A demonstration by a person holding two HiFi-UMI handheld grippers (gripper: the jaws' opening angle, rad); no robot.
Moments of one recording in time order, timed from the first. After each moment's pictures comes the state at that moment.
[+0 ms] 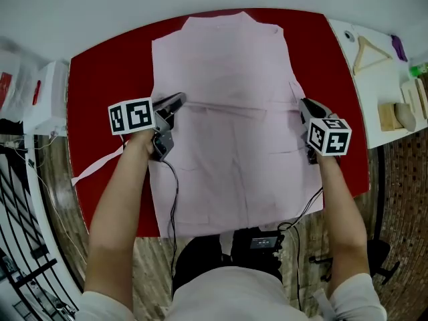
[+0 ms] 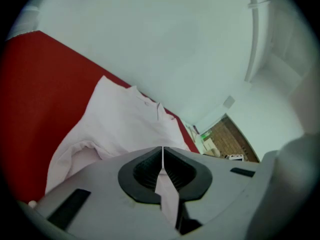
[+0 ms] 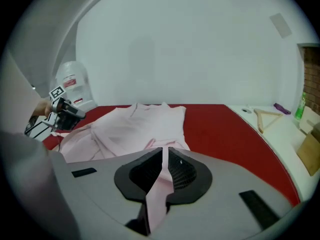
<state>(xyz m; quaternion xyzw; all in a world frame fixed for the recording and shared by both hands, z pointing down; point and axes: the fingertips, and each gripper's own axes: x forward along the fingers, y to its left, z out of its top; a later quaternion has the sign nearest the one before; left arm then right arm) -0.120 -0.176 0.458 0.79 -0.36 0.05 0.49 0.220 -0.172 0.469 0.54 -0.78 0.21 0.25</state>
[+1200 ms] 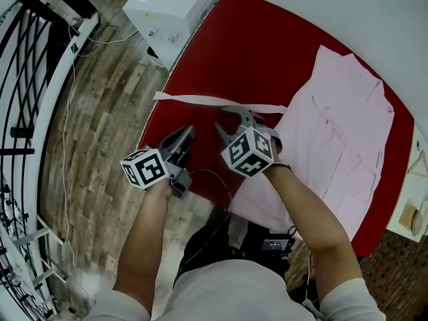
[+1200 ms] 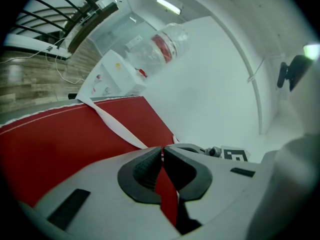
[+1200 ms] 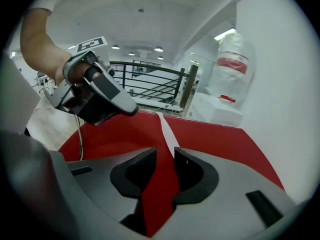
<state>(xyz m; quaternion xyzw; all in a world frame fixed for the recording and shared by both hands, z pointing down) -0.428 0.103 0.459 0.64 -0.59 -0.20 0.44 -0.394 0.048 0.489 -0.01 -0.93 -0.14 0.35</state>
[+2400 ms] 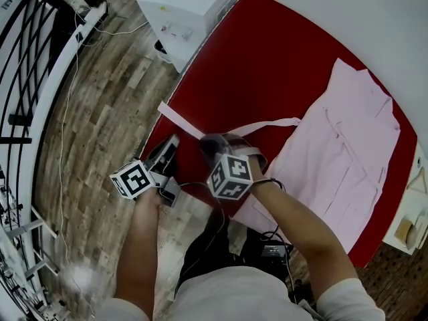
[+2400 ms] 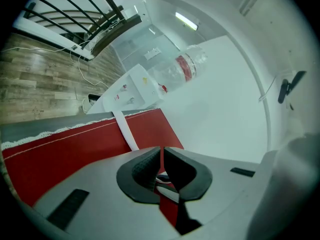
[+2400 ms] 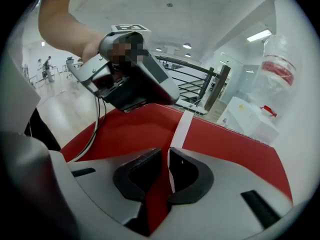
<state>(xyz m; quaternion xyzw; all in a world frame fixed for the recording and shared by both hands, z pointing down) -0.490 0.164 0.482 0.57 -0.63 -0.27 0.45 -0.429 0.151 0.535 -0.15 -0.89 -0.20 0.37</state>
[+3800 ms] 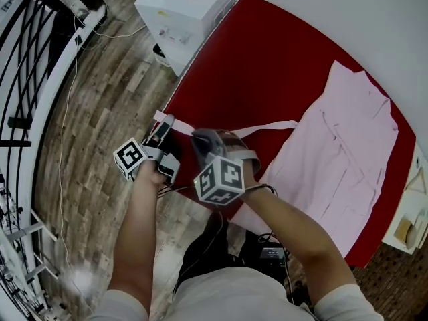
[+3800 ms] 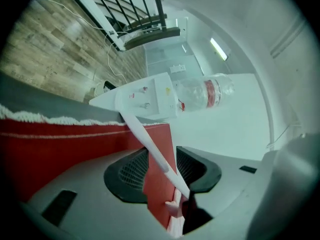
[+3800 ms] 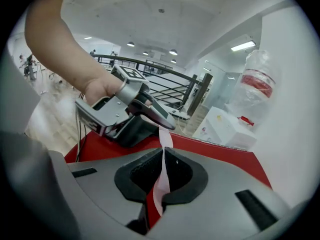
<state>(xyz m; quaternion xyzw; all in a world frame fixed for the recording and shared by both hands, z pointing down) -0.545 0.127 0.521 0.44 -0.59 -0.44 0.51 -0.461 0.129 0.480 -0.06 -0.92 -0.21 0.33</state>
